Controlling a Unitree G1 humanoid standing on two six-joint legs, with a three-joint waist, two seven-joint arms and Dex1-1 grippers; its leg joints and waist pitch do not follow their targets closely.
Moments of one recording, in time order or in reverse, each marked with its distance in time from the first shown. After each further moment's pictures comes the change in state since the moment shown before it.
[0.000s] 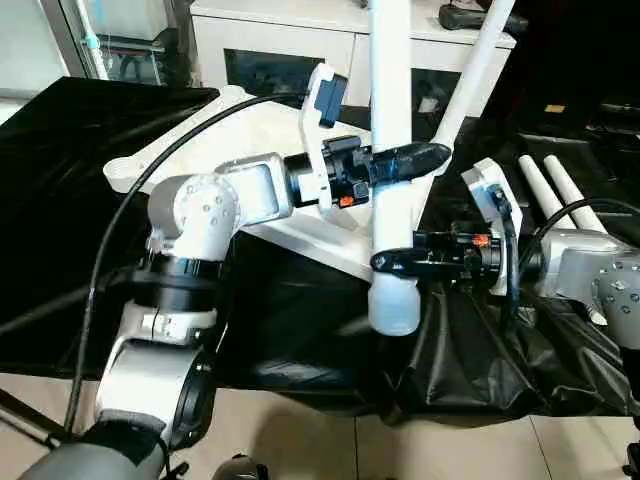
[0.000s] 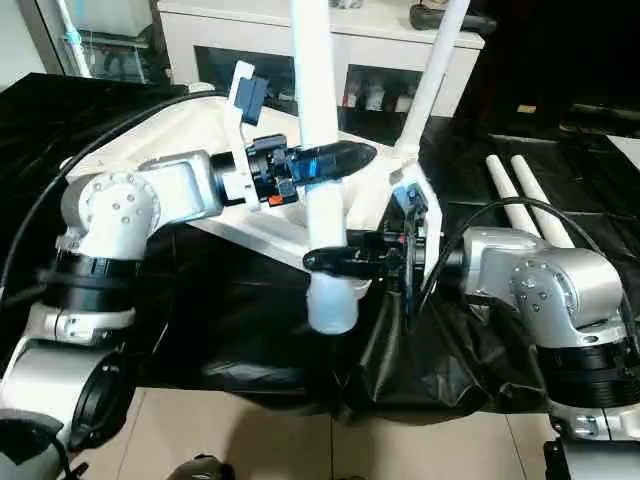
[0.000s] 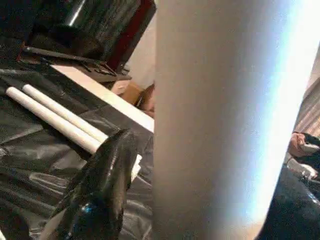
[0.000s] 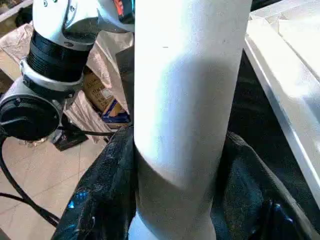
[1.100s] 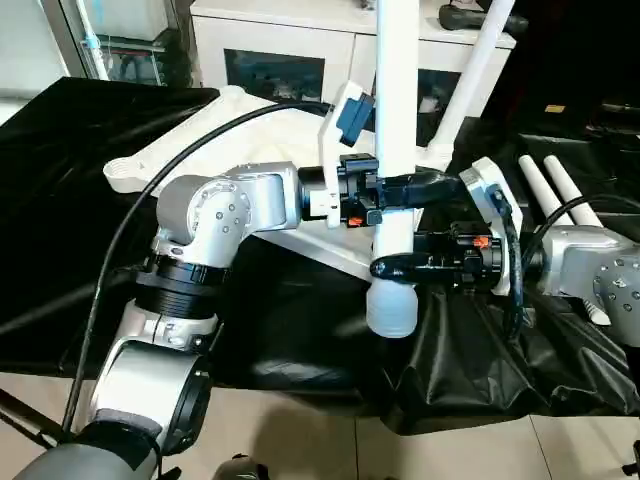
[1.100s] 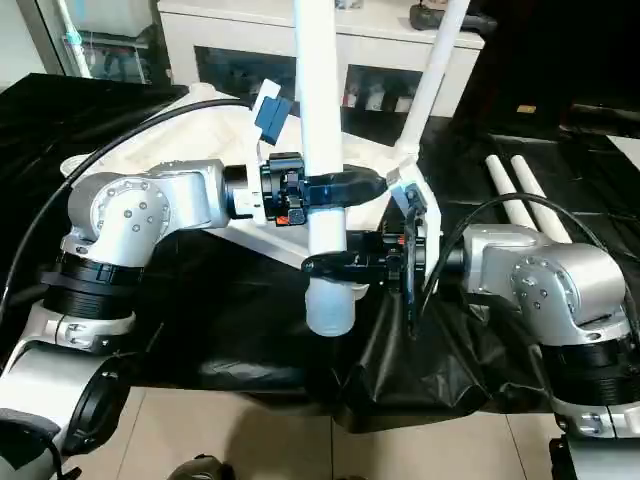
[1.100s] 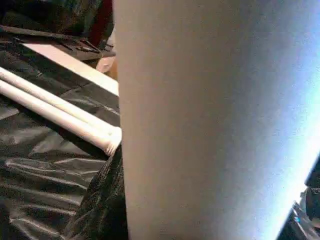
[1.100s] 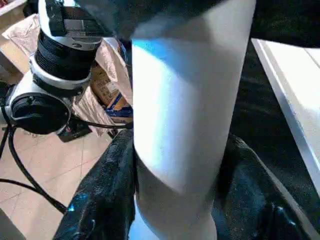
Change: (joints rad) left arm 0.021 0.008 -0.107 -0.068 0.018 0.023 -0.079; right arm -0.013 -0.025 0.025 -0.018 0.002 0.000 0.031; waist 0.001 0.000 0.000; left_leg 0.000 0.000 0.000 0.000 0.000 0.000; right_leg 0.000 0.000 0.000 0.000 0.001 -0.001
